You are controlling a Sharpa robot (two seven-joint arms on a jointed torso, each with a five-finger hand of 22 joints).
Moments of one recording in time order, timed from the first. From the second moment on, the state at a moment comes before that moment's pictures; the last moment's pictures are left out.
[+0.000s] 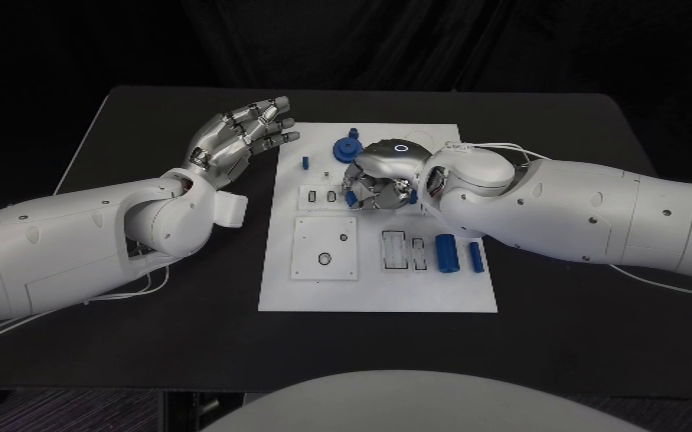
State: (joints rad) left arm 1.23 -0.97 -0.21 1.54 0.07 -0.11 0.67; left_hand 1.53 0.15 -0.16 0.28 0.70 0.53 0.14 0.15 0.06 0.22 0.14 0.61 0.06 0.28 0.25 0.43 0.06 0.12 0.33 0.29 0.32 0.13; right arm 1.31 -0.55 -0.24 1.41 -1.55 -0.29 0.03; right_hand 1.47 -0.08 0.23 0.18 0.18 1.01 0.10 0.23 0.22 1.26 0.03 1.29 1.15 1.44 -0.05 1.21 1.16 0.10 1.36 0.07 0.96 1.31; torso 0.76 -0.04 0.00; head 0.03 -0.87
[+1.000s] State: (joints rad) left arm 1.23 -0.96 -0.21 1.53 0.07 -0.10 0.66; left_hand 1.53 0.15 -0.16 0.29 0.70 0.53 0.14 0.15 0.06 0.22 0.14 0.61 0.06 0.28 0.25 0.43 0.06 0.12 0.33 0.29 0.32 0.13; right arm 1.31 -0.53 -0.24 1.40 -1.60 -0.30 -0.04; right_hand 1.44 -0.08 0.22 0.18 0.22 0.95 0.12 0.21 0.28 1.23 0.04 1.28 1.13 1.42 -0.03 1.18 1.13 0.11 1.34 0.08 0.89 1.31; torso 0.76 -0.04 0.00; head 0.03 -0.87
